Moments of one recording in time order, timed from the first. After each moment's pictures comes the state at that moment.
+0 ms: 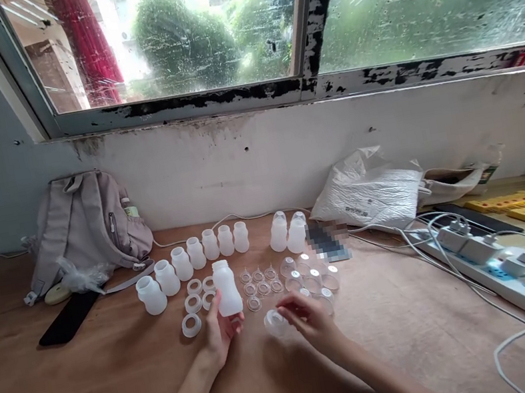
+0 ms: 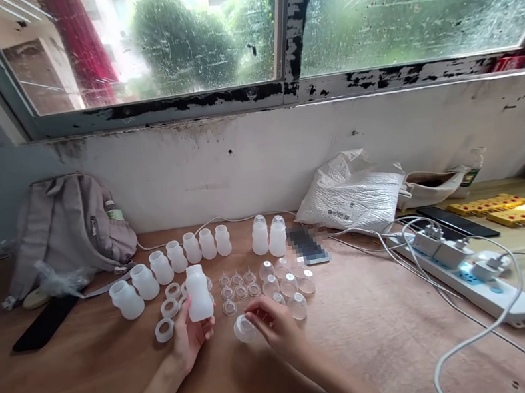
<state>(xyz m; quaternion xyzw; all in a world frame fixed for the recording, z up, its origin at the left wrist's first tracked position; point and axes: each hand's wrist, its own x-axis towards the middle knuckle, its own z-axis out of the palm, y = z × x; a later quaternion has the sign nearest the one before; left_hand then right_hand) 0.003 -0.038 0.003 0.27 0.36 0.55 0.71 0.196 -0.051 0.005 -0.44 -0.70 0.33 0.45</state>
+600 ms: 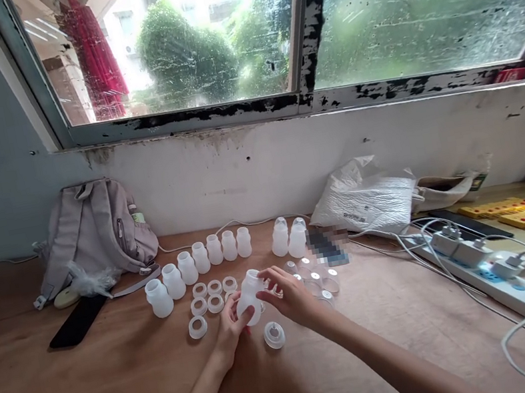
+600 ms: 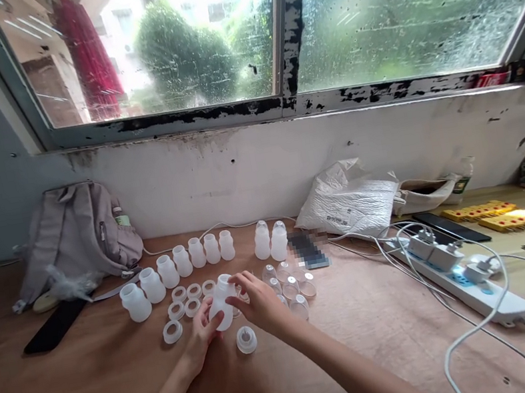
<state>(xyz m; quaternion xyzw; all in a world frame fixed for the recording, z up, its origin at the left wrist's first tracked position) 0.006 -0.042 0.002 0.49 0.38 0.52 0.59 0.168 -0.023 0.055 -0.43 -0.82 0.14 0.36</state>
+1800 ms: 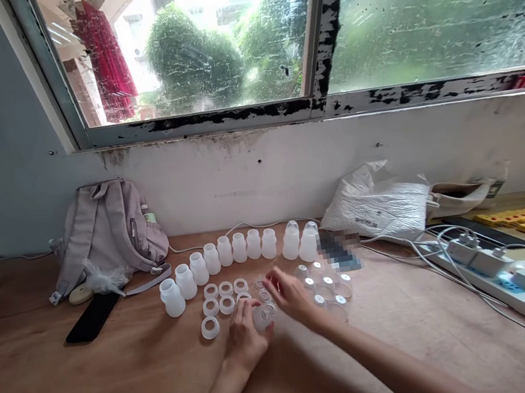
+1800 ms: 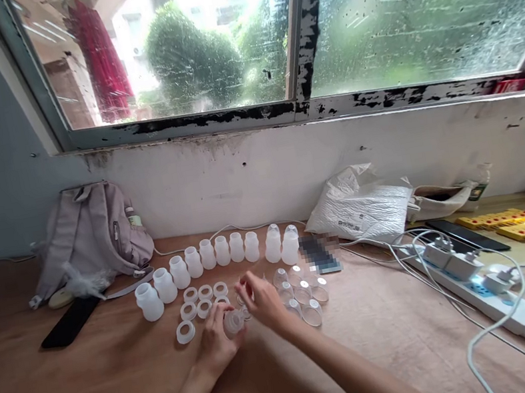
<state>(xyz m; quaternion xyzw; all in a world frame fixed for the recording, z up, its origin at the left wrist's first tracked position) 0.000 -0.040 -0.019 0.75 0.48 0.44 0.13 0.147 0.008 0.021 -0.48 -0.80 0.07 0.36</state>
